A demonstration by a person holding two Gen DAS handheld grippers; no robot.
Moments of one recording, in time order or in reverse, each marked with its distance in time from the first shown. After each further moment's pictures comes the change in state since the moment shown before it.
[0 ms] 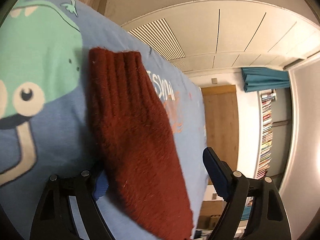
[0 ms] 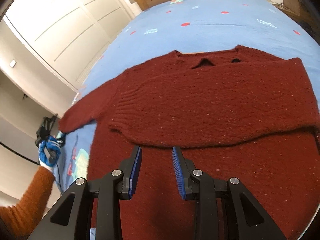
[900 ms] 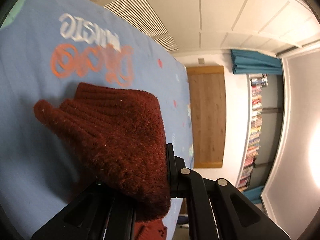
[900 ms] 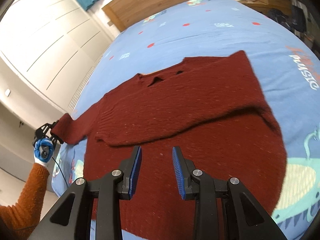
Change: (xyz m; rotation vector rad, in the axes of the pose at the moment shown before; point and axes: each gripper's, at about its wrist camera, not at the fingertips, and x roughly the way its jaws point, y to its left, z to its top) left arm 0.059 -0.099 -0.048 0.014 0.138 -0.072; right arm -0.096 -0.074 -0.032 0.163 -0.125 -0.038
